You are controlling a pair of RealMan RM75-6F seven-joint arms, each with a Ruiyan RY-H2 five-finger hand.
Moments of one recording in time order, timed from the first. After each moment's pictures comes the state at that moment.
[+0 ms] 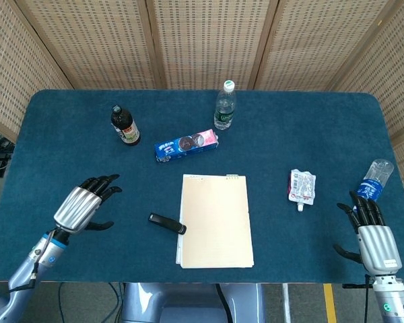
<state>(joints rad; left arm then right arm) -0.43 -1.26 -0.10 -1.65 1.61 1.14 0.22 0.08 -1.19 0.04 -1.58 -1.57 1.51 0.01</state>
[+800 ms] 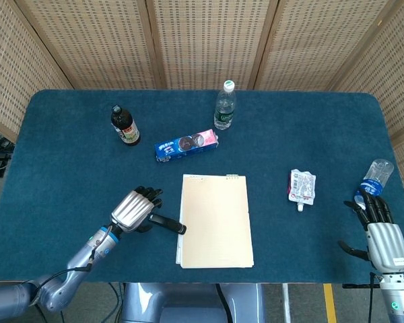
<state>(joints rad) -0.62 -1.53 -0.13 -1.60 1.34 0.90 0.59 0.08 -1.16 0.06 -1.58 -1.55 1.52 0.10</state>
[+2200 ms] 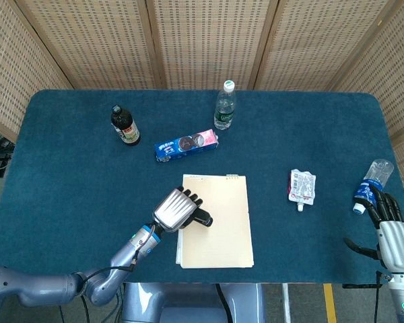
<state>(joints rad) -0.82 -1.77 -0.17 -1.52 1.25 0.98 0.77 0.07 -1.13 0.08 -1.59 -1.54 1.54 0.22</state>
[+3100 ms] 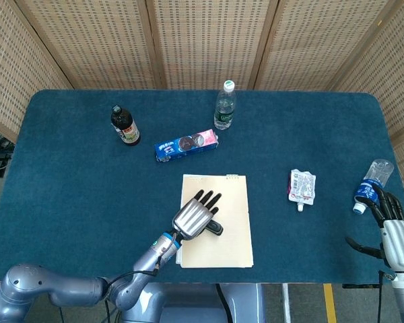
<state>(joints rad) -0.90 -1.93 -0.16 -1.43 1.09 0.99 0.96 0.07 -1.11 0.08 -1.58 -1.54 1.53 0.28</state>
